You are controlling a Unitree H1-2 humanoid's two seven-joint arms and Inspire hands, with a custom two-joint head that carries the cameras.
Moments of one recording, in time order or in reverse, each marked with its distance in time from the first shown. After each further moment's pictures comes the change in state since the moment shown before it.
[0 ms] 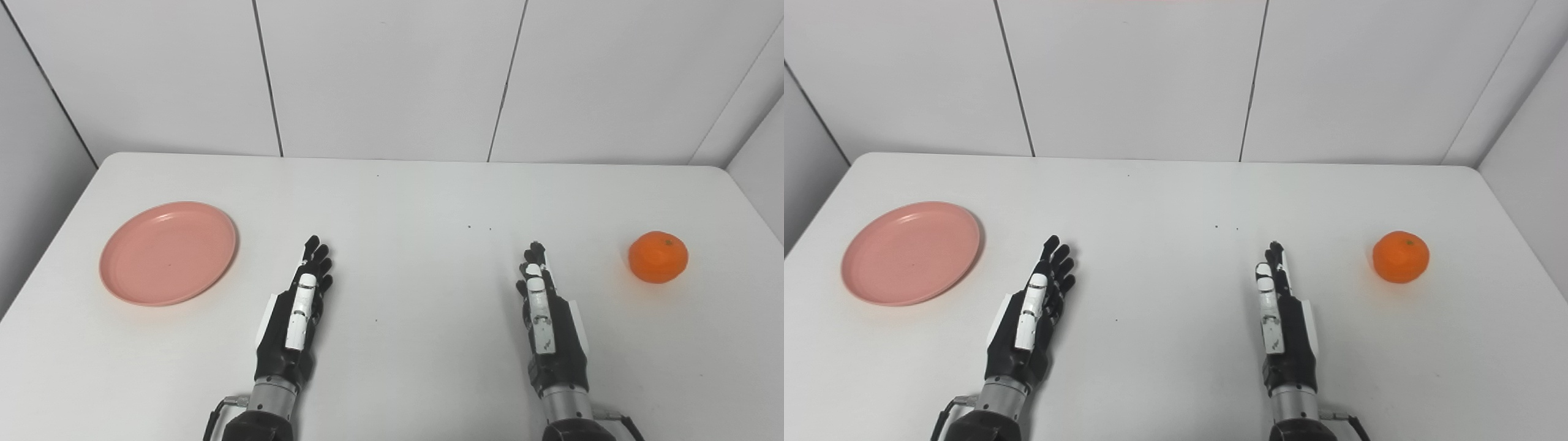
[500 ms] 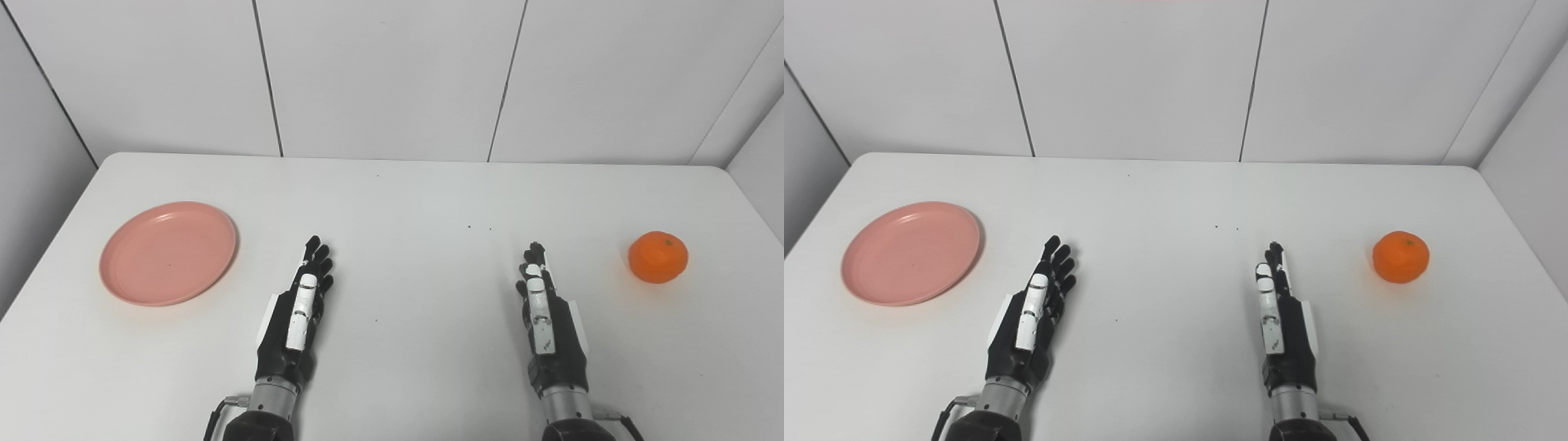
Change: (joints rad) left arm 0.000 0.000 -0.002 0.002 0.000 -0.002 0.000; right arm 0.000 0.000 0.000 0.002 0.000 -0.001 0.000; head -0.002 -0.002
